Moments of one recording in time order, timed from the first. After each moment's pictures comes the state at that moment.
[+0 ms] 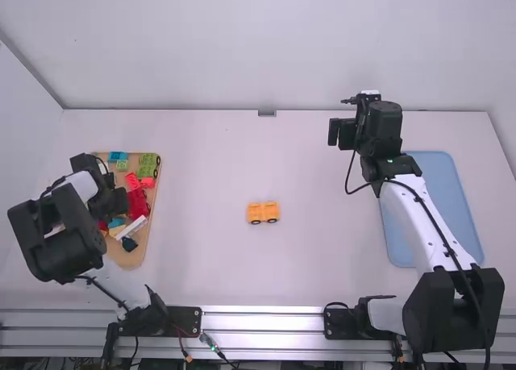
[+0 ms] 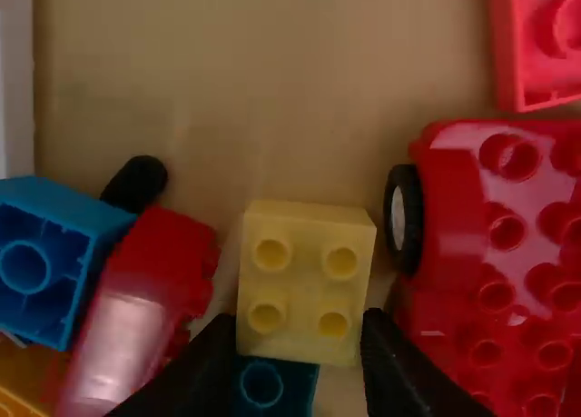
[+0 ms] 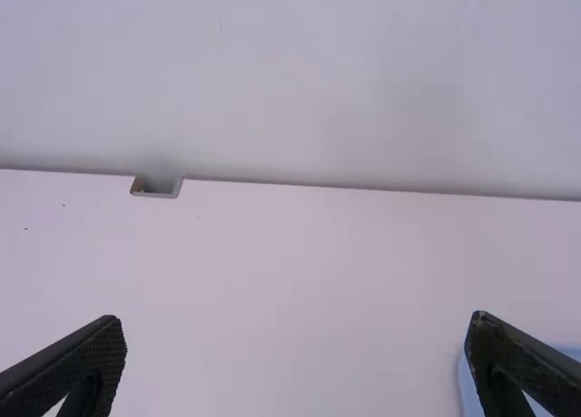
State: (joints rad) left arm 0.58 1.82 1.04 -0.60 -0.04 0.13; right arm 0.11 1.43 1.10 -0.19 -0.03 0.00
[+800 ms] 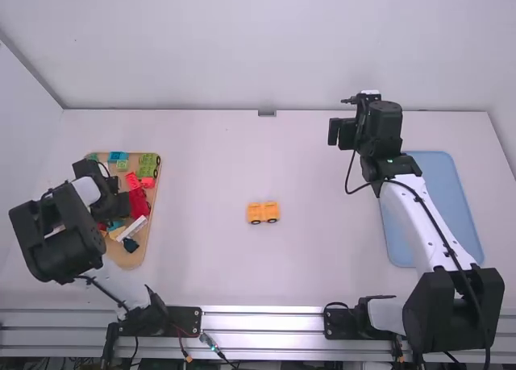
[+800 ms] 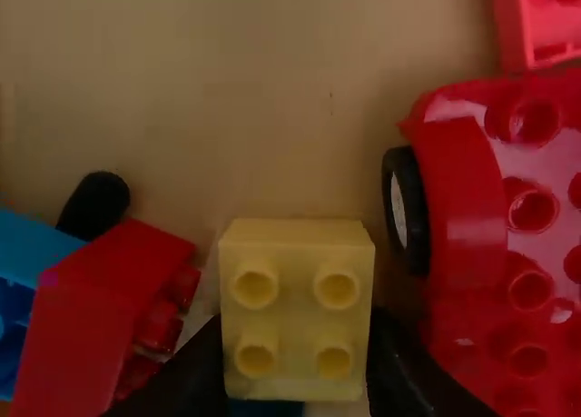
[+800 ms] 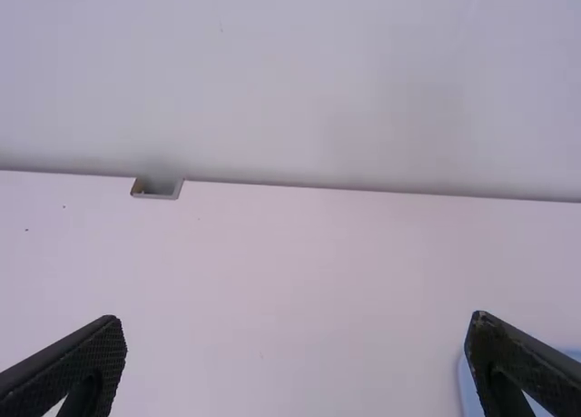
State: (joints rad) left arm 0.58 1.82 0.98 -0.51 -0.03 0.22; right arm 0.11 1.43 1.10 -0.19 -0.03 0.00
